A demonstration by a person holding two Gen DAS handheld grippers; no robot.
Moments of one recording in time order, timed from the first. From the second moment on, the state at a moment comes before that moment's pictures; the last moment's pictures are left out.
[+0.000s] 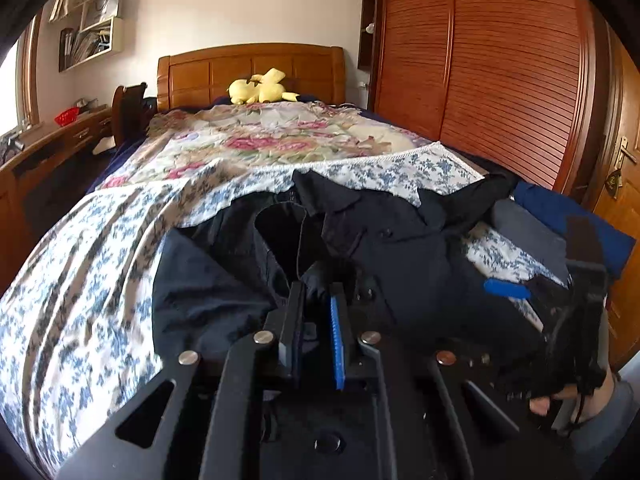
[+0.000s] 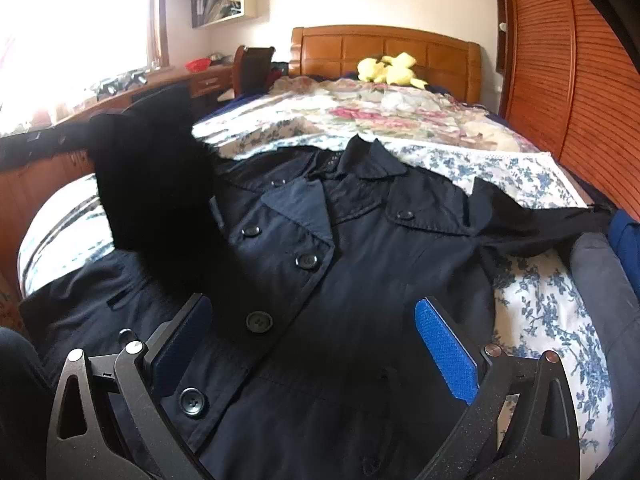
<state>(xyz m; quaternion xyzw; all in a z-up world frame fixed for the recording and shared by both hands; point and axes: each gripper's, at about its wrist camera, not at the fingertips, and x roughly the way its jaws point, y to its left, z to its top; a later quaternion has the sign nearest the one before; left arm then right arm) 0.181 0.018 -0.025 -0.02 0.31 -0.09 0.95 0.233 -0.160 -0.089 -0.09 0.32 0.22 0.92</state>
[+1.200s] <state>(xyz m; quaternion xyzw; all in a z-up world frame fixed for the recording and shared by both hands) 0.087 0.107 -0.042 -0.03 0.23 -0.03 0.97 0.201 -0.123 -0.072 -0.13 0.30 0.23 0.92</state>
